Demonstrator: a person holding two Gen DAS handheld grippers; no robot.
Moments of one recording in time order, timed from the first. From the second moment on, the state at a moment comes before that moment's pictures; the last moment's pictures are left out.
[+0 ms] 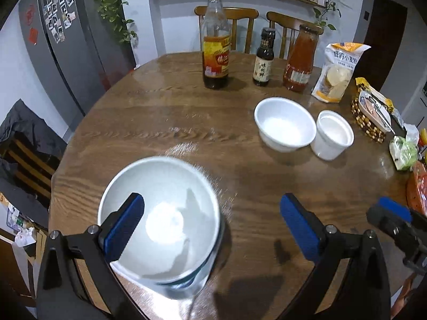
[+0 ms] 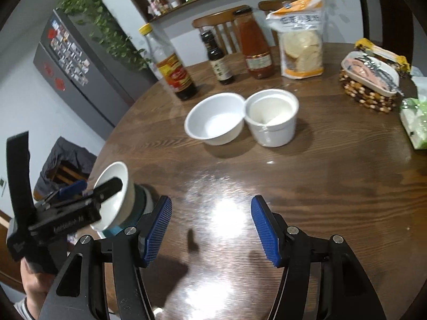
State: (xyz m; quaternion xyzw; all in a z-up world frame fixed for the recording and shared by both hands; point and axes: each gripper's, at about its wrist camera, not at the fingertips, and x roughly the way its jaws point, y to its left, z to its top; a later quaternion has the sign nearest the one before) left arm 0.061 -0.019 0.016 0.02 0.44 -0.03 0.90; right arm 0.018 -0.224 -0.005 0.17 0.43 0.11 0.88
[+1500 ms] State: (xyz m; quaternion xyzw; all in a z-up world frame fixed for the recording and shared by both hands) left arm 0.148 -0.094 -0.065 0.01 0.57 -0.10 0.81; right arm 0.080 -0.271 -0.052 0.17 0.49 0.10 0.85
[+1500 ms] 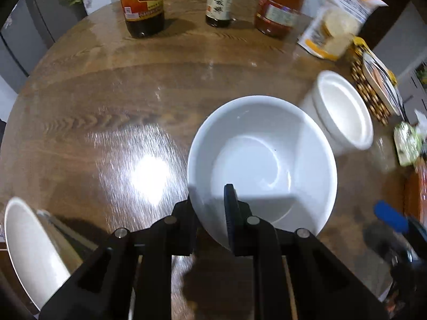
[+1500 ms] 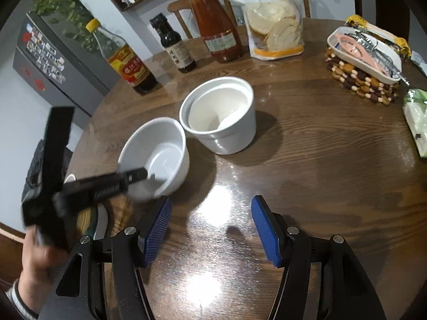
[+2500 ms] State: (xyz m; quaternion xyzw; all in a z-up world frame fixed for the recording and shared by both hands) left arm 0.080 -0.098 -0.062 0.06 0.54 -0.12 0.83; right arm 0.076 -0.219 -0.075 0.11 0.52 0.11 0.84
